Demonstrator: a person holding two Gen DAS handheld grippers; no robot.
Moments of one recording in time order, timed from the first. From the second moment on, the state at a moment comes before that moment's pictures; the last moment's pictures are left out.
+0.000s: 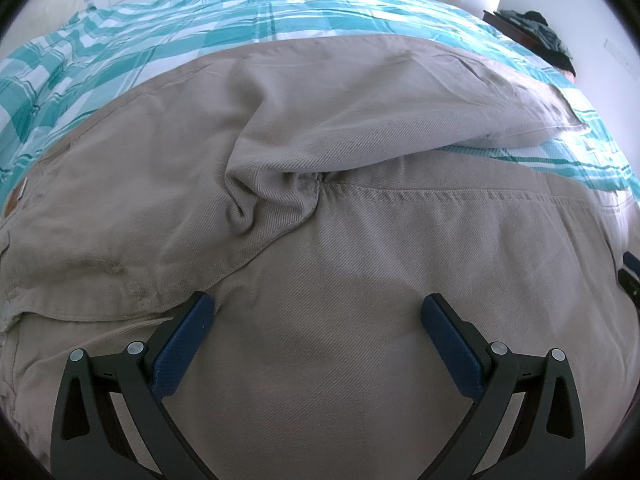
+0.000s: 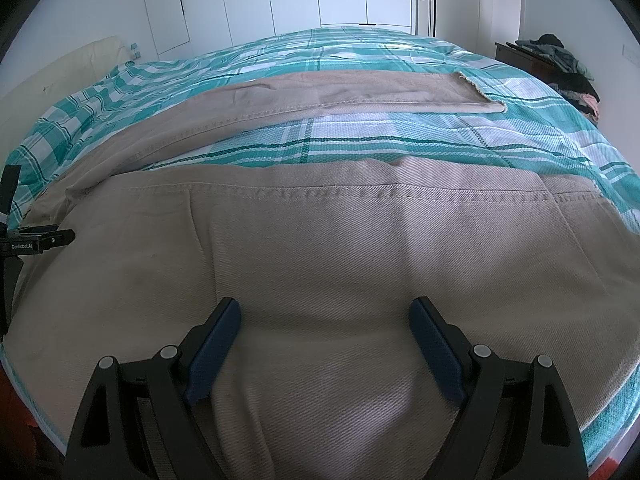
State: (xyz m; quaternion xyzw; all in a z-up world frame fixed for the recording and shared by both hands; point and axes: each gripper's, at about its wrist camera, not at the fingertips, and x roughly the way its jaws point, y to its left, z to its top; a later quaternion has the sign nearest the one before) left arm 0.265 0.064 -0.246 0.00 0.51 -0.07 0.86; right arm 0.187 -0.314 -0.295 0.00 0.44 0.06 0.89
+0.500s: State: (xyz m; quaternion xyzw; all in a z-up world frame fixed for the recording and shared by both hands) left arm 0.265 0.065 -0.246 0.00 0.51 -0.07 0.86; right arm 0.190 -0.313 -0.295 0.00 0.44 0.06 0.89
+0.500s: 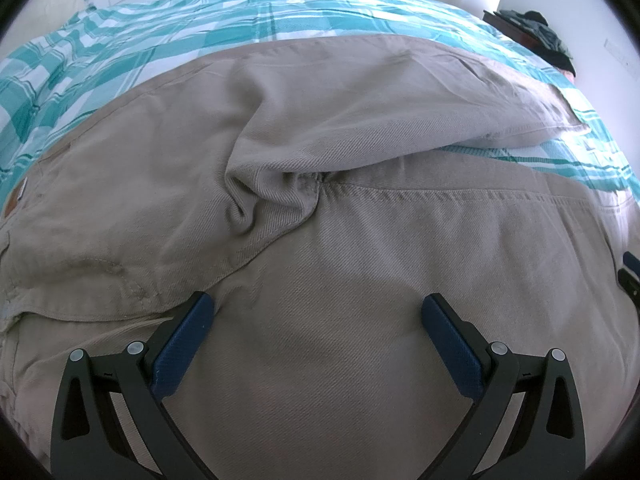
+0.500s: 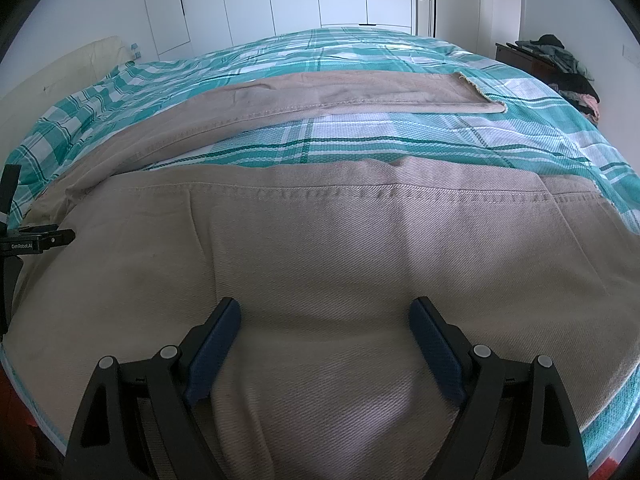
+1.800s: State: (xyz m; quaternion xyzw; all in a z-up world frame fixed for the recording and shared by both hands) left arm 0.265 0.064 -0.246 0.00 0.51 -0.06 0.86; right arm 0.195 -0.311 -0.298 0.00 0.44 0.05 0.90
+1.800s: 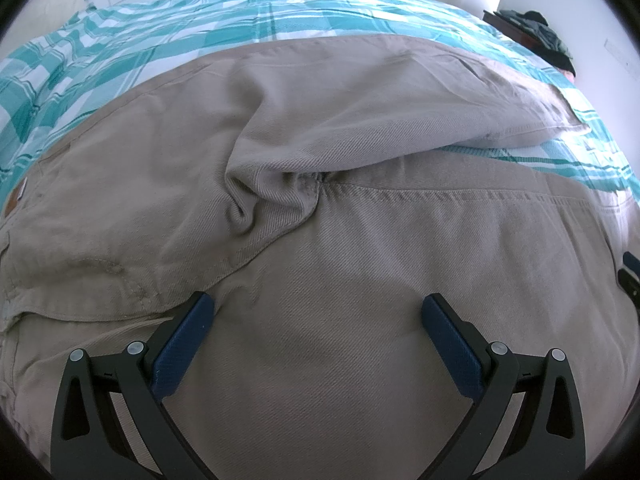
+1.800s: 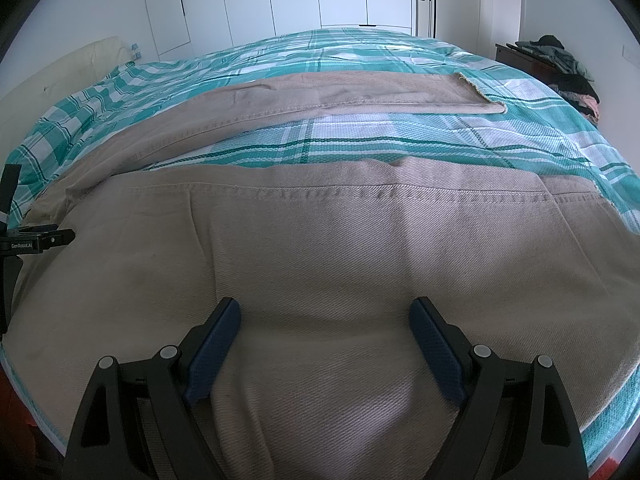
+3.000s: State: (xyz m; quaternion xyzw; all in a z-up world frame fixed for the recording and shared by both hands) left arm 0.265 0.064 -0.246 0.00 0.51 -0.06 0.86; right arm 0.199 -0.302 -0.285 -0.01 0.47 0.03 0.88
